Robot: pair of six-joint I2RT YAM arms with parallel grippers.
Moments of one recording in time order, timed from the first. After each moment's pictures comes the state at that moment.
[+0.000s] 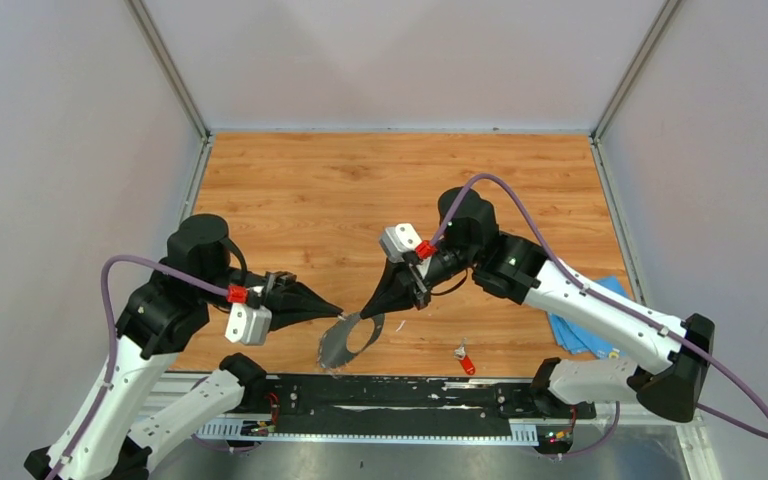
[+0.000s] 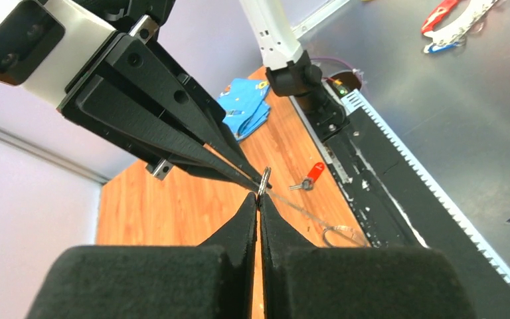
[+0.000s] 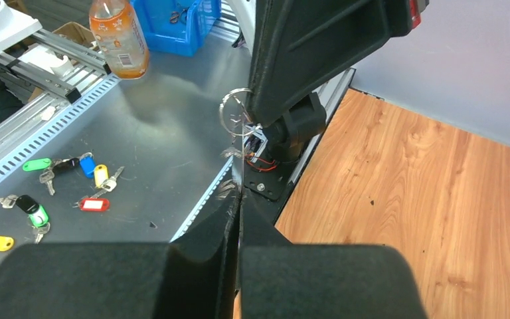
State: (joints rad) left arm -0.56 0.71 1.14 -0.78 1.25 0.89; right arm 0.98 1.22 1.19 -0.19 -1.10 -0.26
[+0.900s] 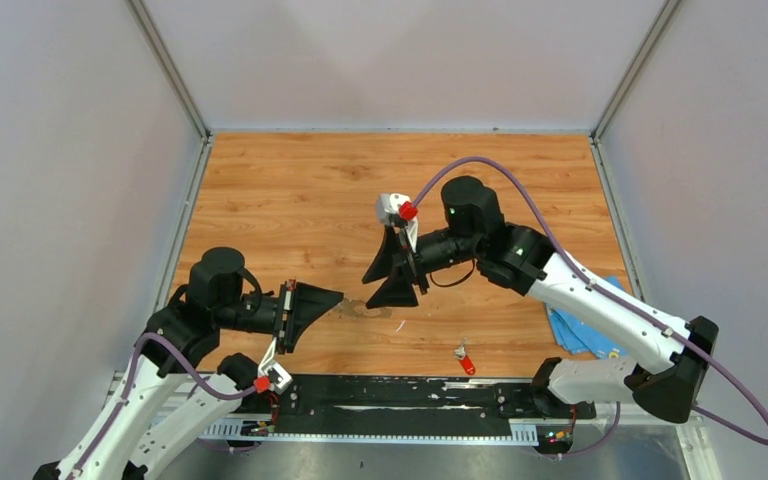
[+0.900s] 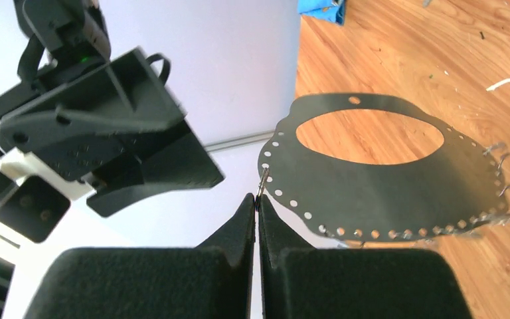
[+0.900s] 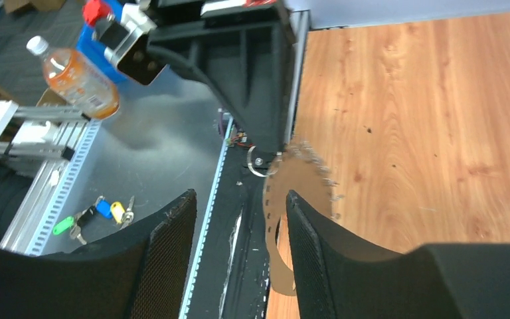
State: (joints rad) left arm -0.57 0.54 0.86 -0.79 0.96 1.97; right arm 0.94 1.23 1.25 -0.33 -0.90 -0.02
